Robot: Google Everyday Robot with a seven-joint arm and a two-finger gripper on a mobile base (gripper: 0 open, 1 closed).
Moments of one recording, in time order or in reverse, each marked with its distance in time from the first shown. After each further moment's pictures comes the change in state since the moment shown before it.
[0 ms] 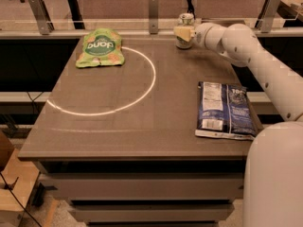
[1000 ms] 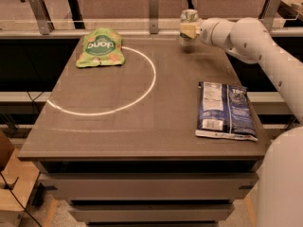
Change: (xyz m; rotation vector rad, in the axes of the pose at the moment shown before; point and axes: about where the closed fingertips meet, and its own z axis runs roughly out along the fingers) arm -0.020 0.004 -0.027 -0.004 0.005 -0.065
